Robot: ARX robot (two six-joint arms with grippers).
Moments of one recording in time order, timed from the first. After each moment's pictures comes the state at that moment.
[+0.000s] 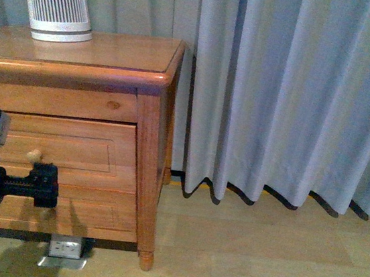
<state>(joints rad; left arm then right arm) -0.04 2.24 0.78 1.28 -0.07 0.07 0.00 0.00 0.01 0.00 0.00 0.00</state>
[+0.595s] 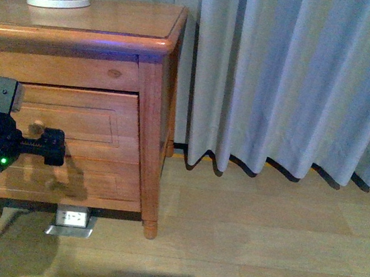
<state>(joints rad) 0.03 2.42 1.06 1.19 0.01 0.13 0.00 0.00 0.01 0.00 0.00 0.00</state>
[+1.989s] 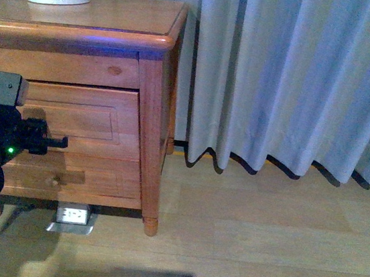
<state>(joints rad) 0.04 2.47 1.18 1.09 0.01 0.10 0.00 0.00 0.01 0.00 0.00 0.00</state>
